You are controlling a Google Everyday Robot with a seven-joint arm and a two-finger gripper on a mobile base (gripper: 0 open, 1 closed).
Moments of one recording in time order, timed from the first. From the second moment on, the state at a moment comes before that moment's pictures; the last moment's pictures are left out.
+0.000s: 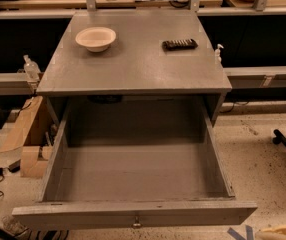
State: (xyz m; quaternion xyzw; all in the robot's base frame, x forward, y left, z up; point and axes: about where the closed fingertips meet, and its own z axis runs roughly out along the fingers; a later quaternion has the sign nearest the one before) arm 0.265 -0.284 0.678 -0.46 0.81 0.17 0.32
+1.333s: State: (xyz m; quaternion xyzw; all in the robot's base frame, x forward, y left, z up) arm 0.333 -0.244 0.637 -0.48 0.77 0.22 0.35
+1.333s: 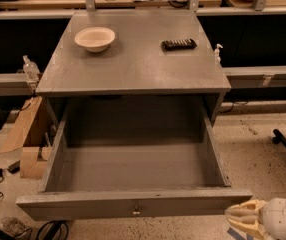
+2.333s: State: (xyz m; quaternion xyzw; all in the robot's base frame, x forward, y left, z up) arm 0.374 -0.230 0.626 -0.49 0.76 0.23 0.36
